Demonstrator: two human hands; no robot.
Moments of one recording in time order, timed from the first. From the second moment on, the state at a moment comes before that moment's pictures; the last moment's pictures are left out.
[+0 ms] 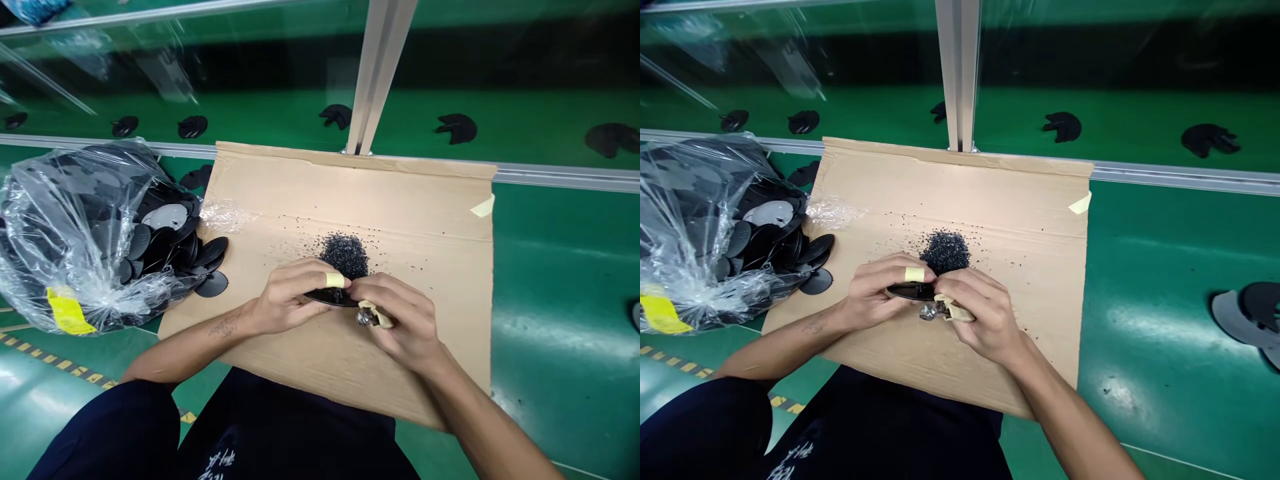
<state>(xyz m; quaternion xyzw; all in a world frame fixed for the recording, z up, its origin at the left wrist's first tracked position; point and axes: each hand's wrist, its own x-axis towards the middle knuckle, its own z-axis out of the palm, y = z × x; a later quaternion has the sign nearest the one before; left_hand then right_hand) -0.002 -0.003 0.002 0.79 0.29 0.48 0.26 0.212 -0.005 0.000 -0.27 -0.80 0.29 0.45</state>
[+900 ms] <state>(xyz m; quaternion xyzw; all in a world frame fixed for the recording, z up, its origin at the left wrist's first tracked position) -0.014 0.005 0.009 0.57 0.26 0.32 0.71 0.209 -0.006 0.008 -0.26 -0.75 0.40 0.45</state>
